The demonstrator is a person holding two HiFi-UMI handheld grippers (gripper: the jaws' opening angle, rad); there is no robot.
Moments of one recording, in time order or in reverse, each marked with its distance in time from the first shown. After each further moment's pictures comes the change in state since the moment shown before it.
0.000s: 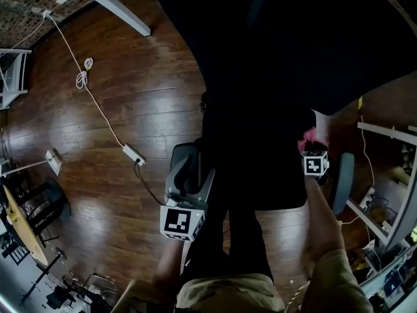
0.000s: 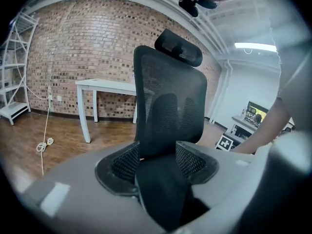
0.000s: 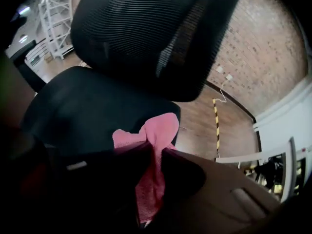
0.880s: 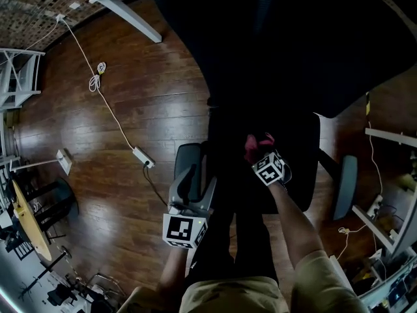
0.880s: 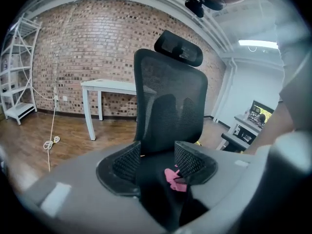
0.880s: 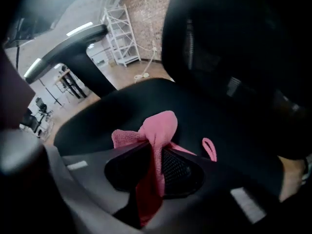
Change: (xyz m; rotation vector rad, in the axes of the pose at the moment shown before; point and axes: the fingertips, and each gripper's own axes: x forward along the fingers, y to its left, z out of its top) left arm -0.029 -0.021 0.004 -0.013 0.027 0.052; right arm -0.019 0.258 0.059 -0.403 -0.180 0.520
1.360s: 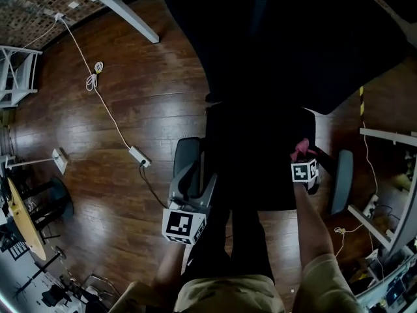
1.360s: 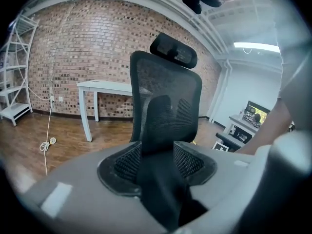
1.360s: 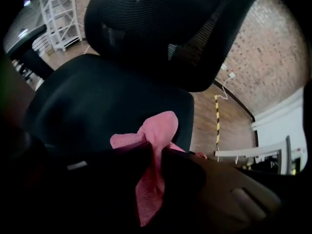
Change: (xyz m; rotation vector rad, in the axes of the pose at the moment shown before) left arm -0.005 -0.014 -0.006 0.020 -0.019 -0.050; right arm -0.118 -0.136 -0.166 0.414 0.272 -0.522
